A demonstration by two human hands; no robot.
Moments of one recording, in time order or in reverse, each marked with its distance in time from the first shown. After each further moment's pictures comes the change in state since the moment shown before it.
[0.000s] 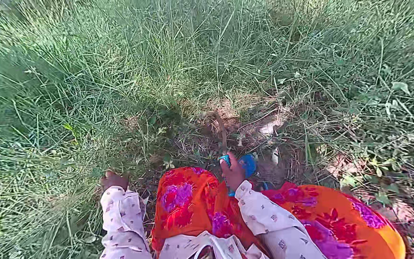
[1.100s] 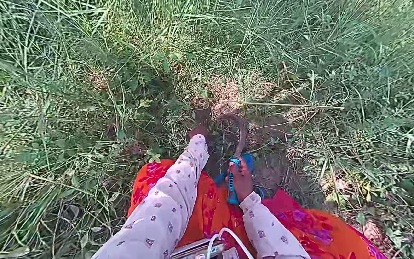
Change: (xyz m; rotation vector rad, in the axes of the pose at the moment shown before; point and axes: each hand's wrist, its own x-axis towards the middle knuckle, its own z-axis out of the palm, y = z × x) left_hand -0.063 0.281 0.233 0.250 -0.767 0.463; right_hand 0.038 0.040 0.012 0.335 0.195 0.286
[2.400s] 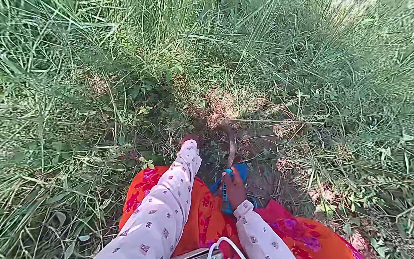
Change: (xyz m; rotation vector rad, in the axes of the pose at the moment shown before) left_hand 0.003 -0.016 -0.013 -0.077 0.076 -0.040; right_hand 0.004 0.013 -0.004 -0.132 -0.068 -0.065
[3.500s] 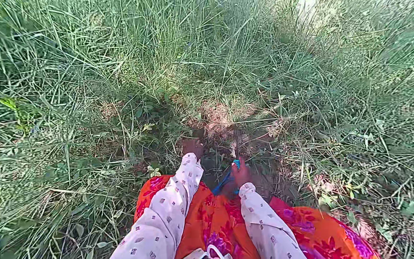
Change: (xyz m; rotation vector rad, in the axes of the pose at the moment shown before) left_hand -0.054 -0.012 -0.009 -0.409 0.196 0.292; right_hand 0.047 -0.011 -0.031 -0.632 0.133 -0.007
